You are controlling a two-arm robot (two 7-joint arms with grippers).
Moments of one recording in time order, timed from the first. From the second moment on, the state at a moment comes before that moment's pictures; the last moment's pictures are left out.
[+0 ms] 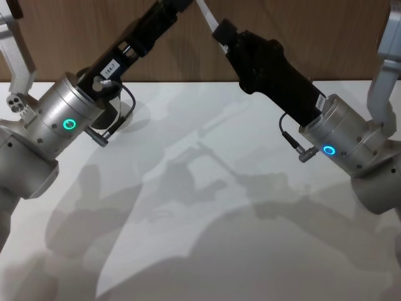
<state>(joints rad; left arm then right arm) -0.49 0.24 0.36 -1.45 -1.19 0.13 -0.86 0.31 0.26 -0.23 -1.64 0.75 0.03 0.79</state>
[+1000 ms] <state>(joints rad) -0.56 0.21 0.41 -1.40 -1.21 0.12 -0.90 0.31 0.26 -0.23 -1.64 0.75 0.03 0.79</state>
